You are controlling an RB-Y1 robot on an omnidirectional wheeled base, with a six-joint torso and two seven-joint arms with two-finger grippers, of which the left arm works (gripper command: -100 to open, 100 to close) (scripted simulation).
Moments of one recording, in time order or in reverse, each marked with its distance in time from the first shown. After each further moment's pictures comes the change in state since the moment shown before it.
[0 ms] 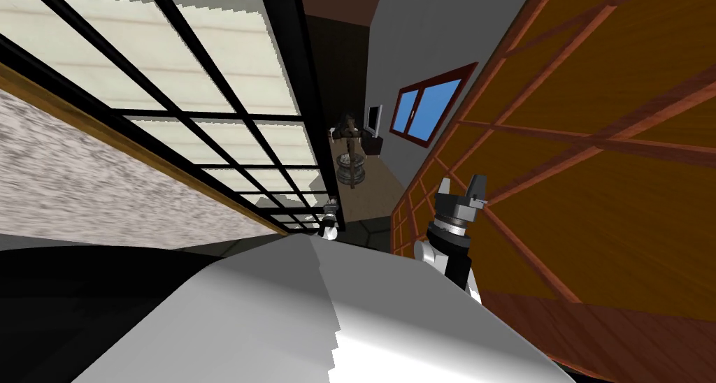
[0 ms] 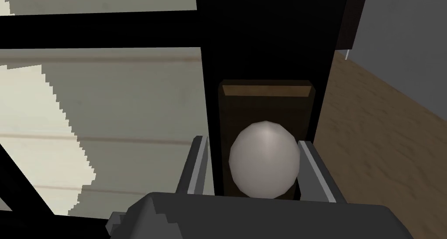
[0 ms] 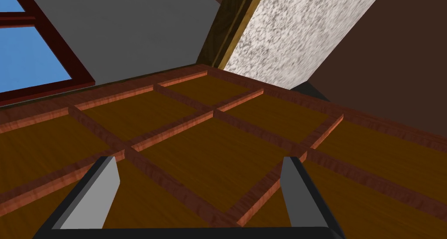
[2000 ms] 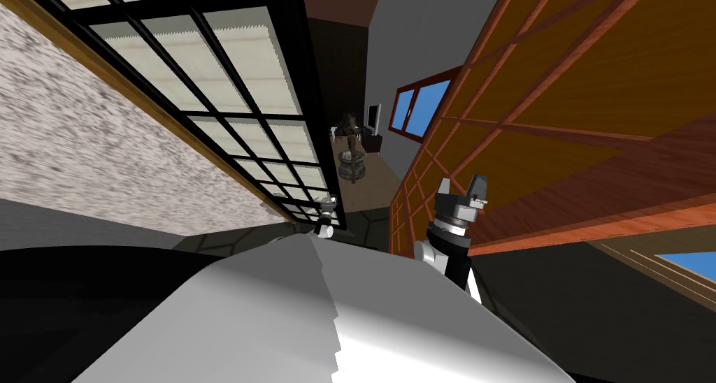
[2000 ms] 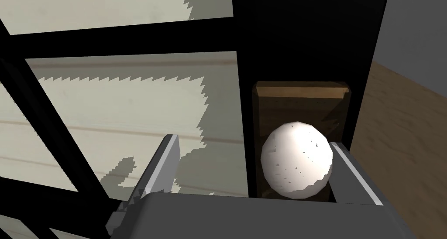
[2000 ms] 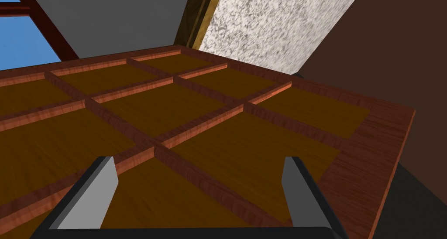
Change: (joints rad) arm -0.007 0.066 -0.015 -0.007 -0.011 0.024 0.001
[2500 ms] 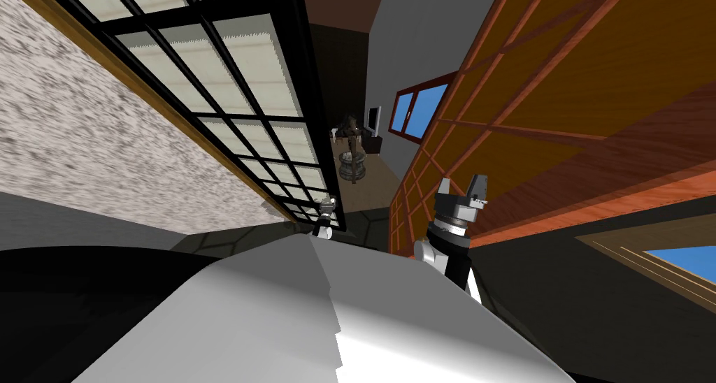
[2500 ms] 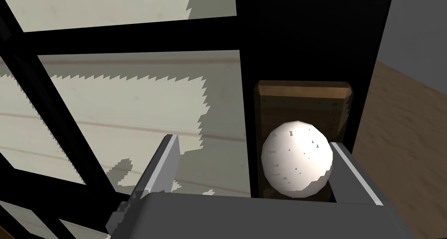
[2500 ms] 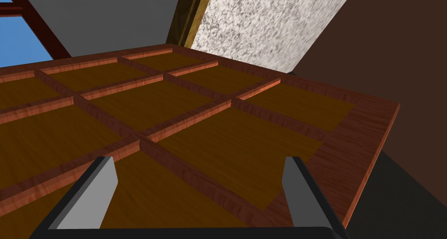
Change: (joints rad) arm 0.038 0.010 -0.001 -0.040 0.001 0.018 -0.012
